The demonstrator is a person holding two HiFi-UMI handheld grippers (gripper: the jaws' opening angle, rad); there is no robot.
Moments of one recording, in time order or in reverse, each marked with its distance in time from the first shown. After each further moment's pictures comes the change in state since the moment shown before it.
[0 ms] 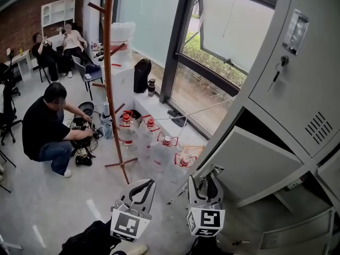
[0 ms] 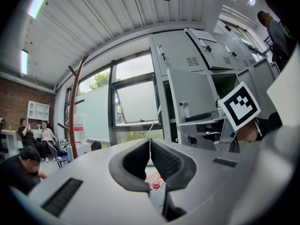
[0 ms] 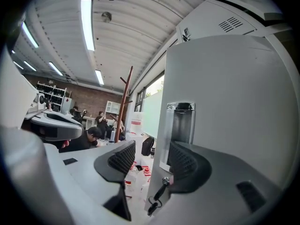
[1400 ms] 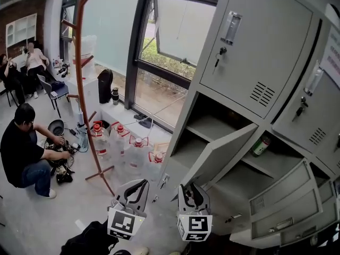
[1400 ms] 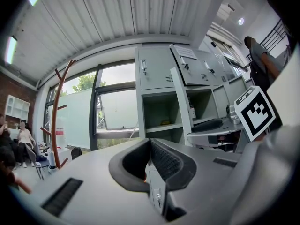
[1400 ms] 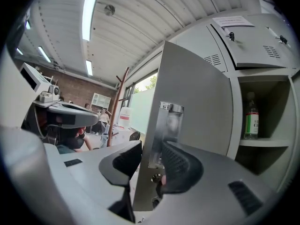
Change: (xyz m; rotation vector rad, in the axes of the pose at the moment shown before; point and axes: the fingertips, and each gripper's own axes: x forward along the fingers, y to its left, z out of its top) left arm -0.064 -0.059 0.025 0.015 -0.096 -0.216; right arm -0.139 0.028 -0.009 -0.034 0.058 -0.206
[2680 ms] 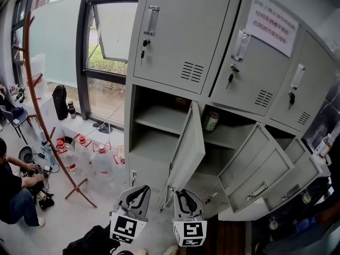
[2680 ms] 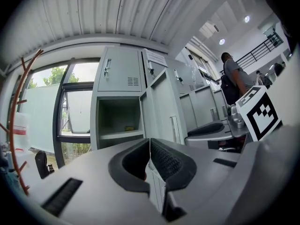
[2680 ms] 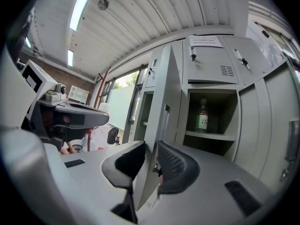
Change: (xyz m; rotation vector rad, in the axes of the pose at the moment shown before) left arm 0.008 -0.148 0.022 0.032 -0.057 -0.353; right arm -0.135 -0.065 -0.031 0.031 0.042 -0.292
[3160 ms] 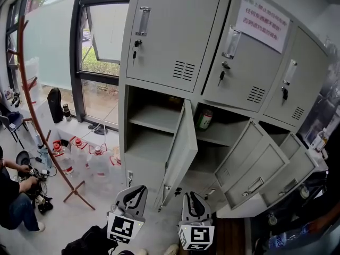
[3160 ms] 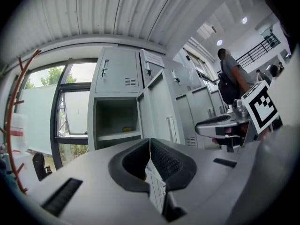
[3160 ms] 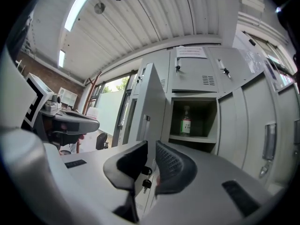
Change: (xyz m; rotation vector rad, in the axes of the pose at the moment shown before) left arm -0.001 -0.006 0.002 0.014 -0.008 -0.029; right arm -0.039 -0.034 0.010 0.037 -0.063 -0.142
